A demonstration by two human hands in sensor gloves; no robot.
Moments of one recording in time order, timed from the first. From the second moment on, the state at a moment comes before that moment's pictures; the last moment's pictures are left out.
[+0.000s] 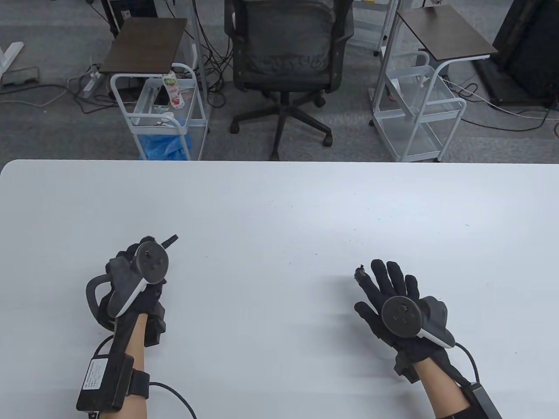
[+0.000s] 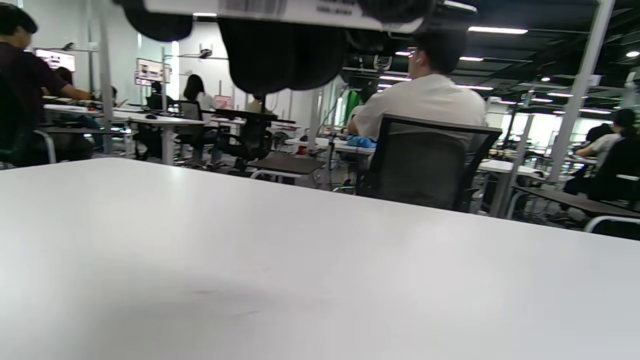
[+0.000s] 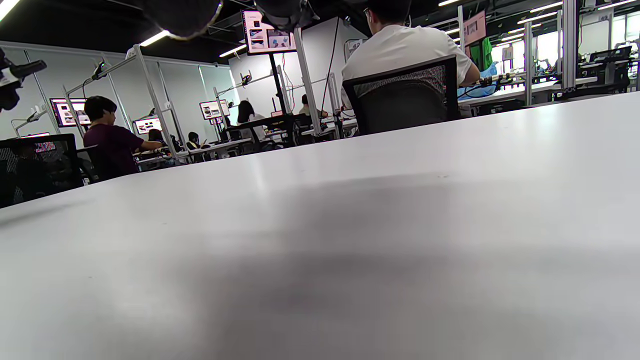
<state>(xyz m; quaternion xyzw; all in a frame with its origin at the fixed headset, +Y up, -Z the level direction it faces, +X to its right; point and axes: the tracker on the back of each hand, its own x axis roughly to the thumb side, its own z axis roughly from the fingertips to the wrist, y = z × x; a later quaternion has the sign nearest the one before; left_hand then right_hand) -0.256 -0.622 -0.319 0.02 0.08 0.04 1.00 0.200 -0.708 -0.281 0.17 0.00 0.98 0.13</state>
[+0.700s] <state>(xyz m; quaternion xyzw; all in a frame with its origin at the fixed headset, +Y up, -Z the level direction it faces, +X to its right) -0.111 -0.690 -0.290 -0.07 -0.16 0.11 0.98 0.202 -0.716 -0.285 0.16 0.03 0.98 0.14</state>
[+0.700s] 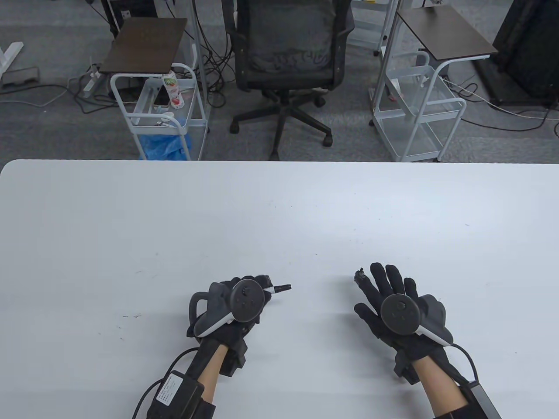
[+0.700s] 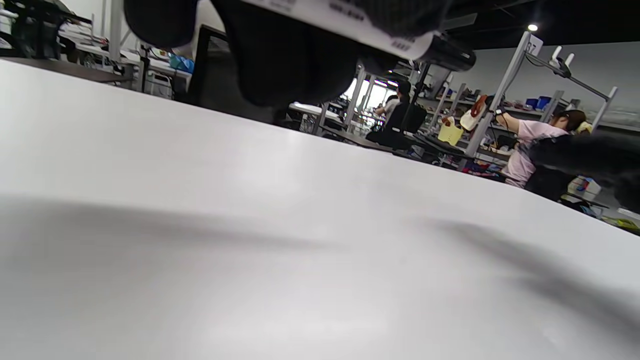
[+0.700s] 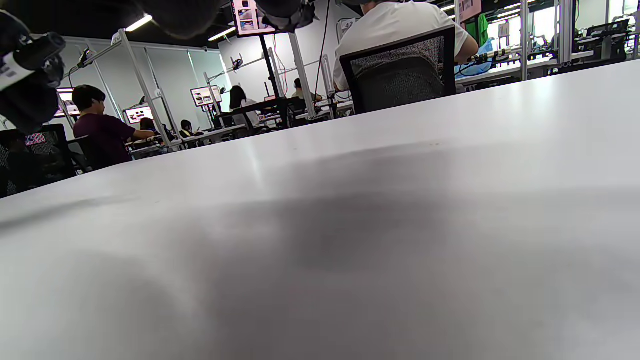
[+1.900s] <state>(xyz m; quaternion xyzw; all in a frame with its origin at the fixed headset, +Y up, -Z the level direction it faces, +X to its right) -0.072 -0.718 -0.260 -0.08 -0.27 0.06 0.96 0.094 -0.707 -0.275 0.31 0.09 0.93 0.19</state>
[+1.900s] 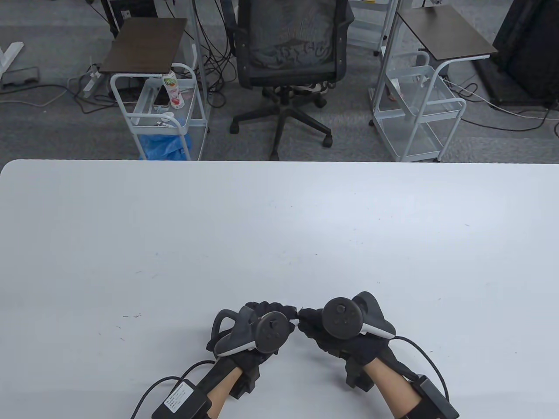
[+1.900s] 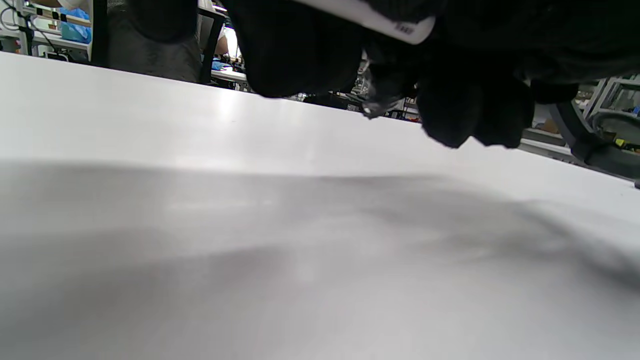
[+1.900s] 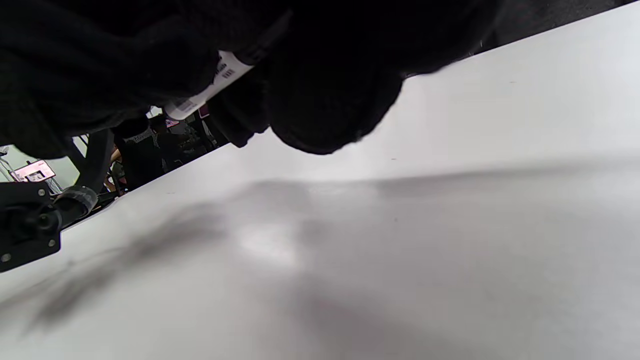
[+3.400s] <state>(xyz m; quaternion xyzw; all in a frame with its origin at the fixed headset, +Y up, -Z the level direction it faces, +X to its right) -0.147 -0.598 -0.343 -0.04 -0.11 0.09 0.99 0.145 -0.666 -0.257 0.29 -0.20 0.93 0.07</state>
